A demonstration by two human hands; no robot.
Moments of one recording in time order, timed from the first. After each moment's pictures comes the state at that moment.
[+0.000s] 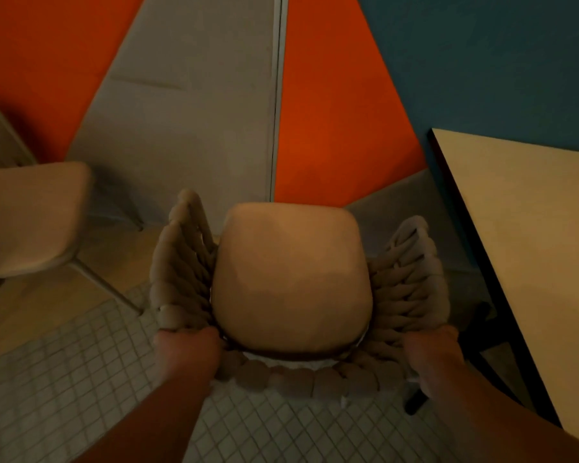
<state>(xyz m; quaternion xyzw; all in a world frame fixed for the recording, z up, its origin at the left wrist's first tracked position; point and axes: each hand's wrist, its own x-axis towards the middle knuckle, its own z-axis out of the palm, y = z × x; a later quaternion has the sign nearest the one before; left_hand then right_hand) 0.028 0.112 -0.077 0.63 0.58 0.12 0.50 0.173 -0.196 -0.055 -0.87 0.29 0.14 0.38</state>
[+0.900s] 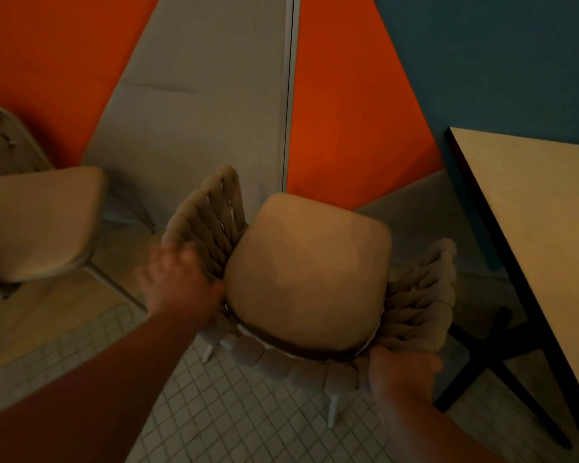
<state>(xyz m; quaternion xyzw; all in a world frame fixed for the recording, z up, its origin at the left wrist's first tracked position) 0.079 0.181 -0.031 0.92 0.38 0.02 0.11 0.124 -0.117 -0.053 -0.79 0.39 0.11 0.46</state>
